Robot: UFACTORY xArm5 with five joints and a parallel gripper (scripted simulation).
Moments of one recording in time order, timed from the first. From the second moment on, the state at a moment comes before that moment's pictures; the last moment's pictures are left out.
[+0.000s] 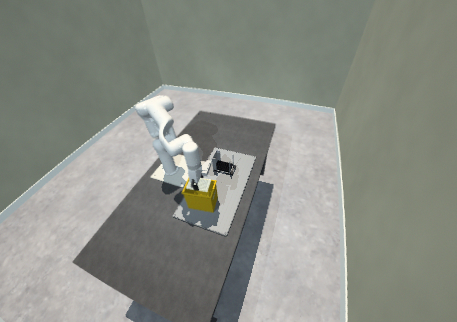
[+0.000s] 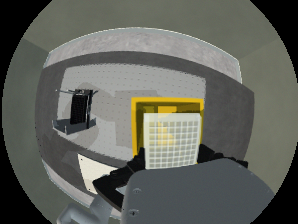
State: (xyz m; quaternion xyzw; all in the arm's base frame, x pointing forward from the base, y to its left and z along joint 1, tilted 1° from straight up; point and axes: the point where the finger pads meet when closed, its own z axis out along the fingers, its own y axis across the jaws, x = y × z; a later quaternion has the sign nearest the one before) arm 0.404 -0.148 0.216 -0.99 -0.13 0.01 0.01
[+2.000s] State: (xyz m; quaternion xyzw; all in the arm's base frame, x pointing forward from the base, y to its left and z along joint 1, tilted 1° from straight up) arm 0.404 -0.148 0.207 -0.99 -0.13 0.01 0.01
